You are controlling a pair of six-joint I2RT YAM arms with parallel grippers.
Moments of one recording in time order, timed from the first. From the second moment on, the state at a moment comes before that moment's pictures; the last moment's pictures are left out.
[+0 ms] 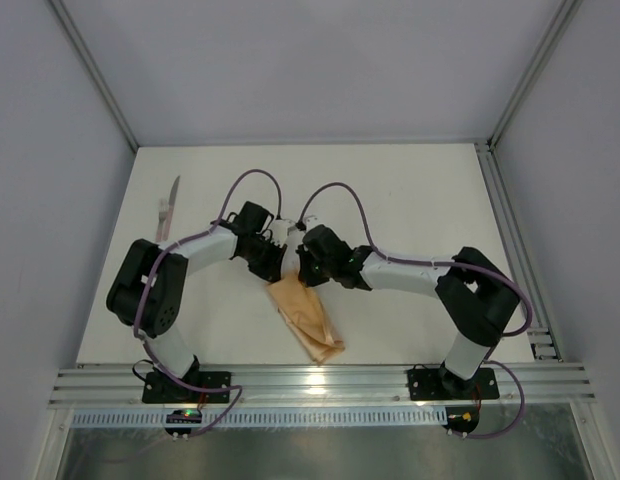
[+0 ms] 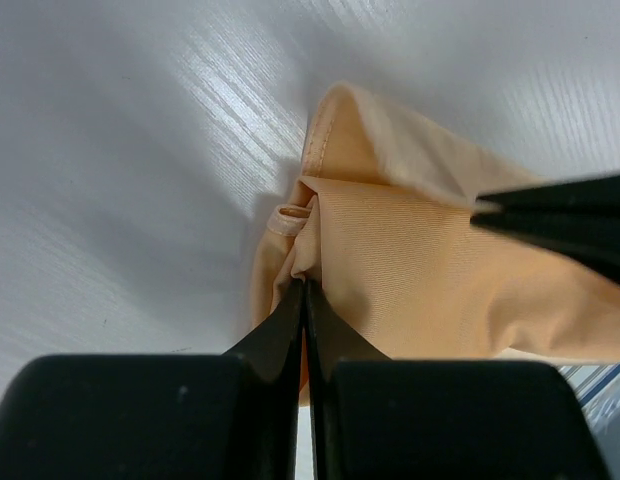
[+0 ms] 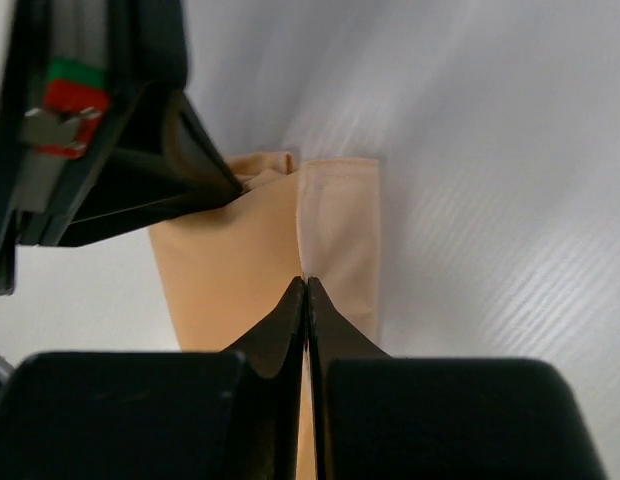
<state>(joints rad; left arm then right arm) -0.45 1.72 1.00 -0.48 0.43 0.11 0.87 1.72 1.01 -0.08 0.03 0.49</state>
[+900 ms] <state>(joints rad) -0.45 1.74 1.01 -0.48 0.45 0.10 1.03 1.73 0.98 0.03 0.06 0.44</state>
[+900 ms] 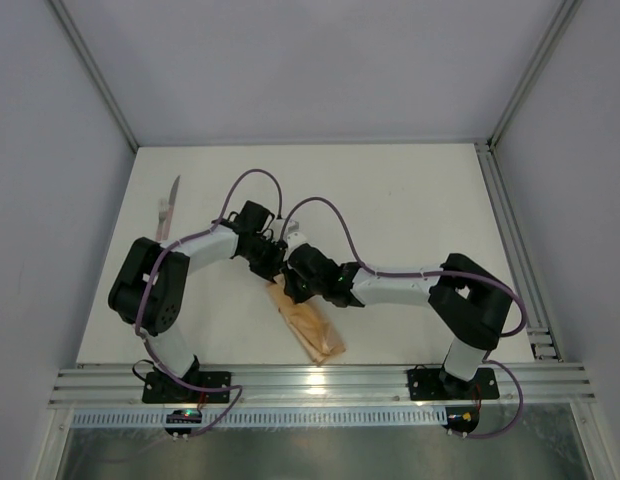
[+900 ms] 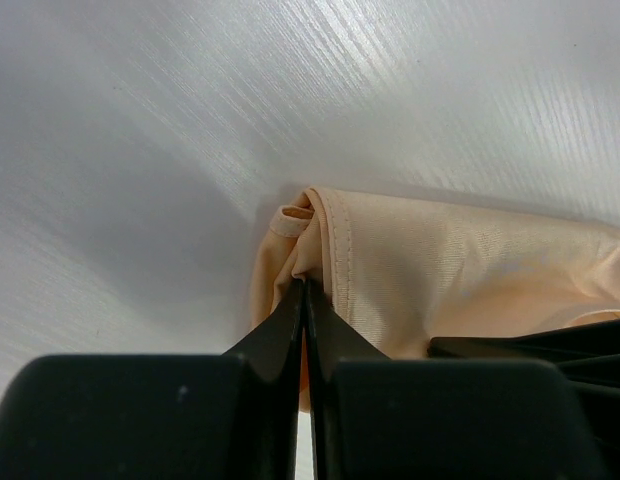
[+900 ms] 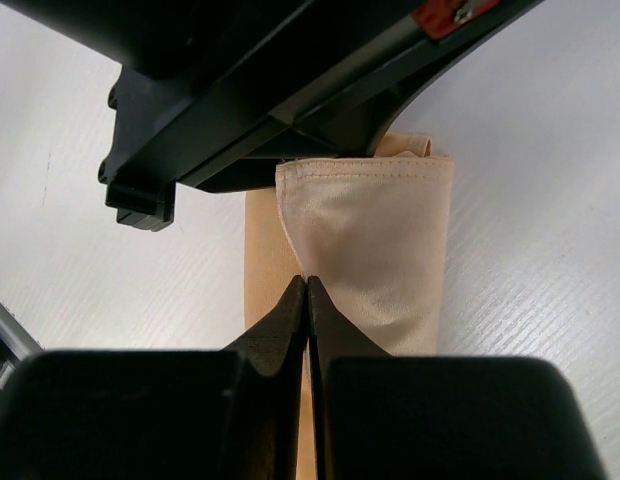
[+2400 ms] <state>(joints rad) -0.38 1.74 1.09 -0.70 0.56 0.18 1.05 1.82 0.99 0.04 0.09 0.48</state>
